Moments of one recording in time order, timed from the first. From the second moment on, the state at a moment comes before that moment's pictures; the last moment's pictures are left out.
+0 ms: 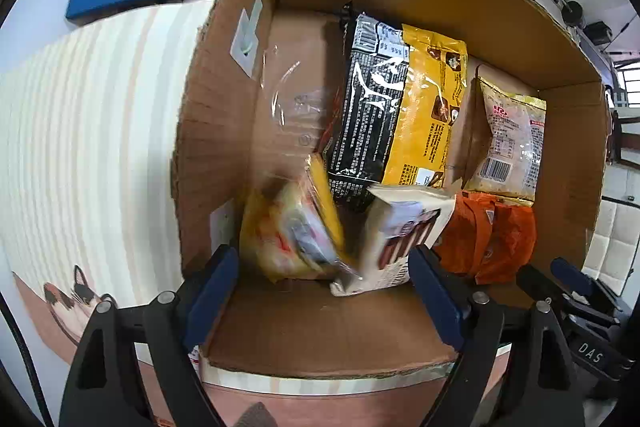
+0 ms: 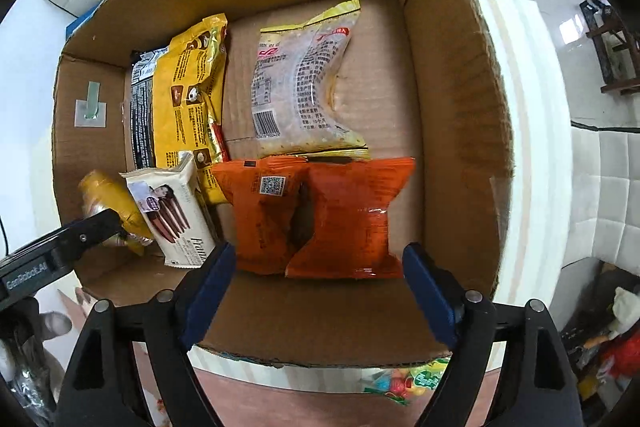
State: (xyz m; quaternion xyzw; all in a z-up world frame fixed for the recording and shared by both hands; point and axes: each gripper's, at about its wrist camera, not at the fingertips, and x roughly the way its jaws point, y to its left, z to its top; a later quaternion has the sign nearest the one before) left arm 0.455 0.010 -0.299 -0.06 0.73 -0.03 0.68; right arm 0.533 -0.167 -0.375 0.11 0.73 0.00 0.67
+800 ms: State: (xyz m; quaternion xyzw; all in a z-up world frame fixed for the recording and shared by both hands) left arm 0.355 -0.009 -0.168 -0.01 0.55 -0.02 0.83; right arm 0.441 -0.156 -0.247 0.05 0.59 0.00 0.81
